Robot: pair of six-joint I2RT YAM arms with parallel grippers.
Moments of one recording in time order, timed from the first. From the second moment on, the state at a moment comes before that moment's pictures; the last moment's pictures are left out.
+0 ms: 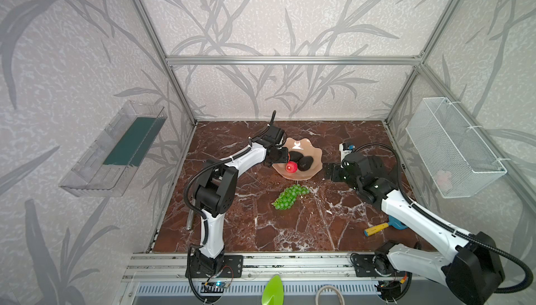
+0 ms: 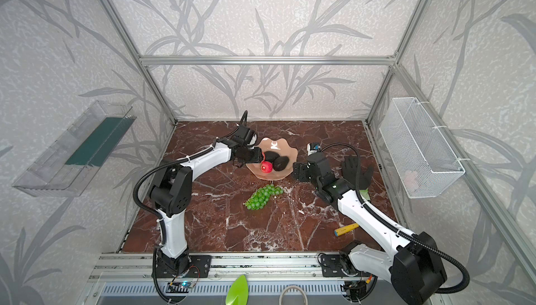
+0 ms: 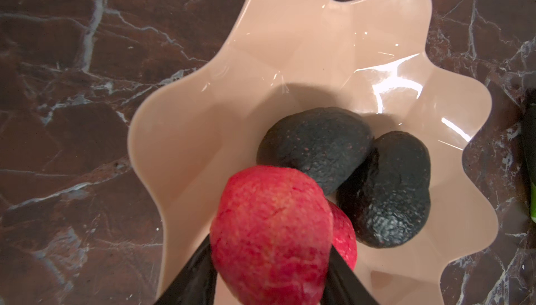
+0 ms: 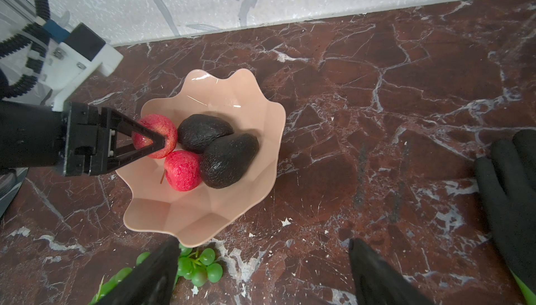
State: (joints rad) left arm -0.48 2.00 1.51 -0.54 0.13 -0.42; right arm 0.52 1.15 0.78 -0.22 0.18 0.41
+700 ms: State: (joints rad) left arm -0.45 1.72 1.44 -0.52 0.05 -0.43; right arm 0.55 1.19 0.80 -0.25 0.09 0.36
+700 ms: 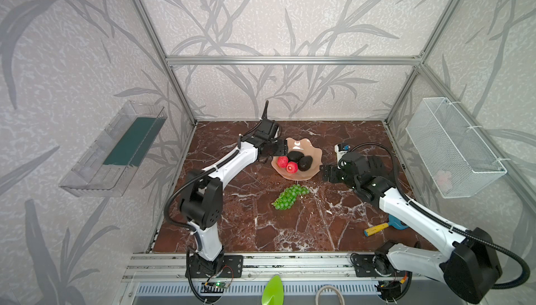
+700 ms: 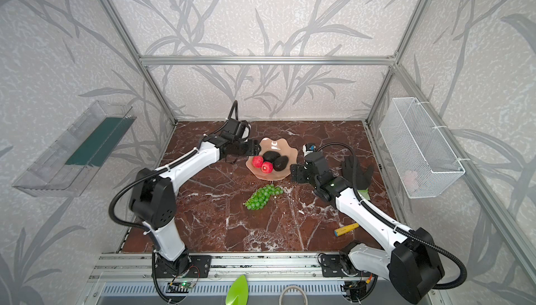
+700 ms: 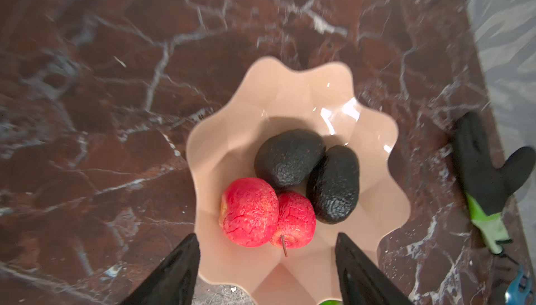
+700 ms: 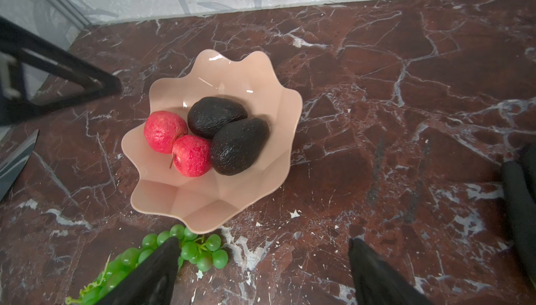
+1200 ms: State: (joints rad) left arm -0.23 1.13 0.97 -0.33 -0.17 -0.51; right arm 0.91 1.43 0.97 -0.38 0.08 0.42
